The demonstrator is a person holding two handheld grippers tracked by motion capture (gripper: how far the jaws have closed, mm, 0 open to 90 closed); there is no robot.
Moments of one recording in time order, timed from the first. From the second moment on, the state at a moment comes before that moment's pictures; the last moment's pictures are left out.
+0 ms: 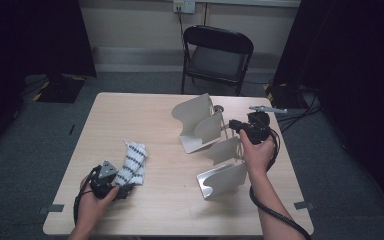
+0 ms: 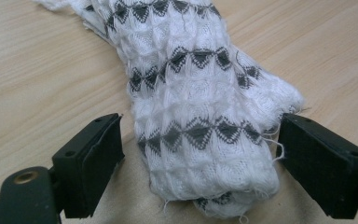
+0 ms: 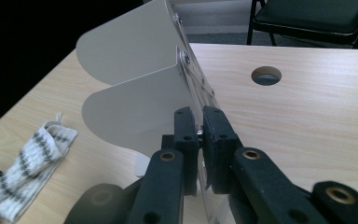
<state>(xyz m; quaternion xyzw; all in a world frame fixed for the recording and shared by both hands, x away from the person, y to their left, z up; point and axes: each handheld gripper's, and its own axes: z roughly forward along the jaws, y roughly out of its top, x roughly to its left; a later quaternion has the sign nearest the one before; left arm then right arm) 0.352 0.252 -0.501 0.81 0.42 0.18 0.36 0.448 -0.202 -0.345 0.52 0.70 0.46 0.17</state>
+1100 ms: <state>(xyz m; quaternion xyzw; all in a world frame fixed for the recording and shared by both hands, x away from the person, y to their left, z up) 0.352 0.252 -0.501 0.81 0.42 0.18 0.36 0.449 -0.194 -0.361 0.50 0.75 0.39 0.20</state>
